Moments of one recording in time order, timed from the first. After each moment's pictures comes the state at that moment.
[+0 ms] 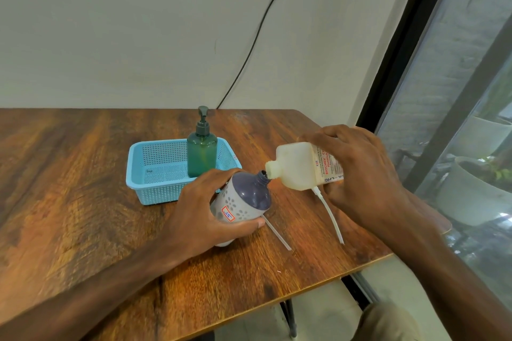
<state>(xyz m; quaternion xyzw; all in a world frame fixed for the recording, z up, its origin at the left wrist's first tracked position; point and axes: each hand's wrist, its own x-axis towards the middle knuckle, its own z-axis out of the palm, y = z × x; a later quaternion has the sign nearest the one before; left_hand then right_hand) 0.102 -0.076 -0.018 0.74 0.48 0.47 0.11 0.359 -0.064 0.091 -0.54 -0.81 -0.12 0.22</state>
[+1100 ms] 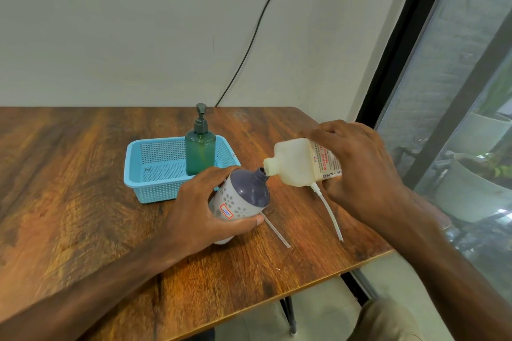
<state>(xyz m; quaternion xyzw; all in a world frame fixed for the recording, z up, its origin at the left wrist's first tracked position) 0.101 -0.073 -0.022 0.72 0.50 0.45 0.14 0.357 -0.066 0.093 -0.53 -0.81 -0.13 0.22</state>
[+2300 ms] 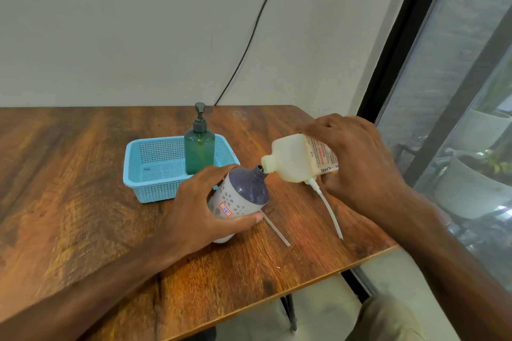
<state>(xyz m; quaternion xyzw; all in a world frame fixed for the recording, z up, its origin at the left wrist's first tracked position) 0.101 -0.072 -0.022 0.72 0.49 0.46 0.14 0.350 -0.068 0.103 -0.53 -0.81 -0.13 0.21</state>
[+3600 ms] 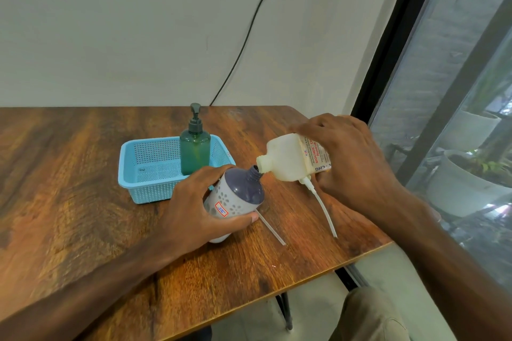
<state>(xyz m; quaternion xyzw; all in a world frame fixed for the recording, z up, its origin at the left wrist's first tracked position) 0.102 -0.073 -0.020 0.73 0.47 0.48 0.14 0.346 -0.071 0.110 -0.54 -0.81 -0.12 0.18</state>
